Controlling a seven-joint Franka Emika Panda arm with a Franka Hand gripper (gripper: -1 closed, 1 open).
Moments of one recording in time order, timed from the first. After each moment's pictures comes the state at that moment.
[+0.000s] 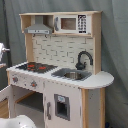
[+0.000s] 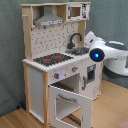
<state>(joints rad) -0.56 -1.10 1.33 -1.83 -0.54 1.40 -0.20</state>
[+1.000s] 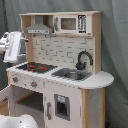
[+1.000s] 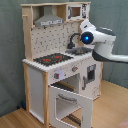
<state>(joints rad) -0.74 -1.07 1.21 -1.86 -0.54 1.62 -0.06</state>
